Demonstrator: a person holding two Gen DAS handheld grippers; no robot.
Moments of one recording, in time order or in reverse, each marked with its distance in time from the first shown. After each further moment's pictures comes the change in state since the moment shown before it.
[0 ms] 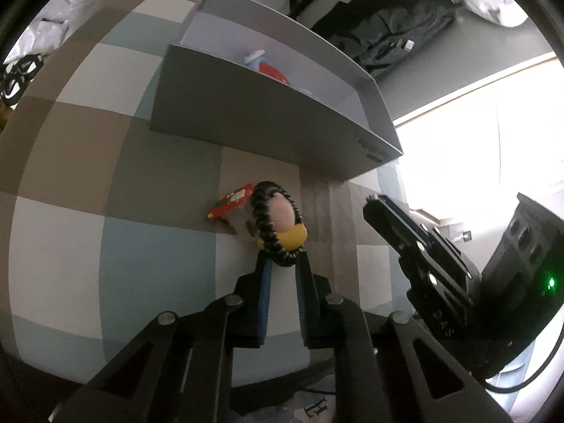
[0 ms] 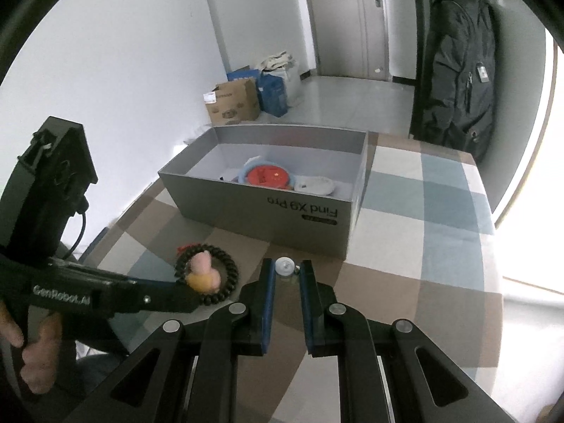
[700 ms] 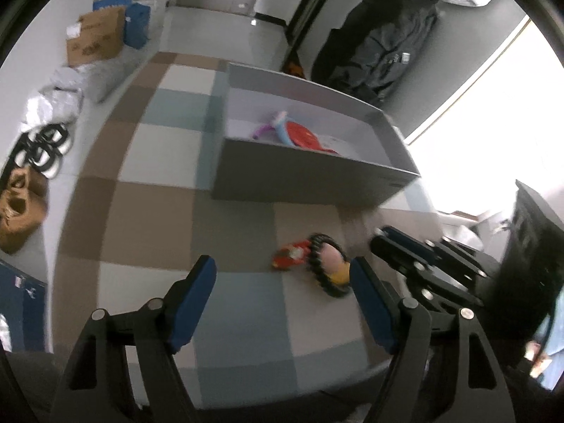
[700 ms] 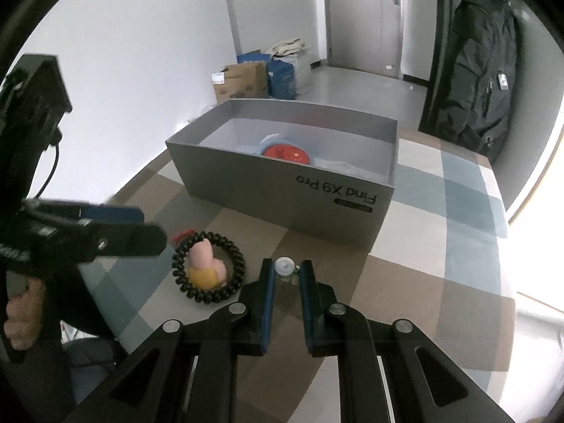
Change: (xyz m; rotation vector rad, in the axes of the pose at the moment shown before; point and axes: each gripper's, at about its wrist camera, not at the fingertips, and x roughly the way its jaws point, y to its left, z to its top) left arm -0.034 0.000 -0.003 0.181 -0.140 0.147; right arm 0.017 0.016 -0.005 -0.068 0.050 -0.020
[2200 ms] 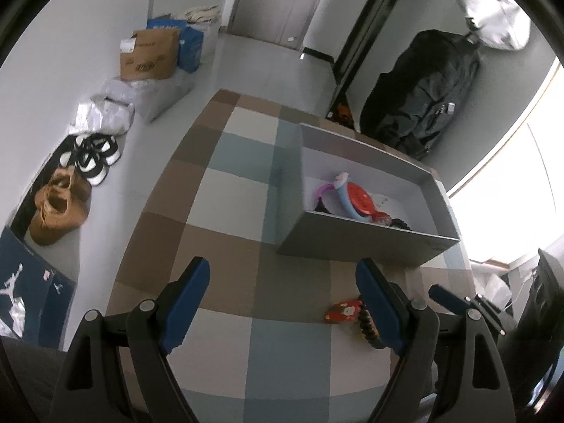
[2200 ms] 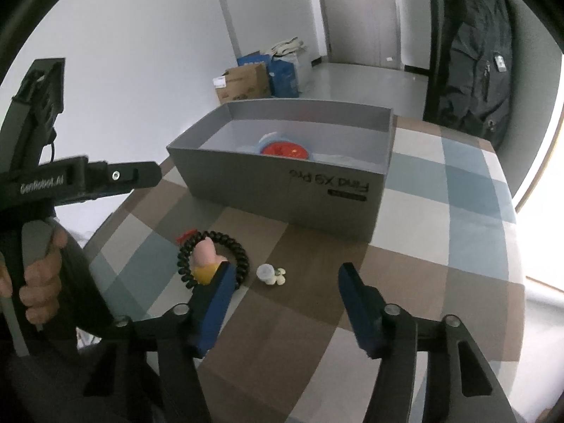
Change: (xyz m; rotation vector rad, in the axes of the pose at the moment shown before) left arm -0.012 0.025 0.020 -0.112 -0.168 0.184; right arm -0.001 -0.004 -0.003 0.030 0.016 0.049
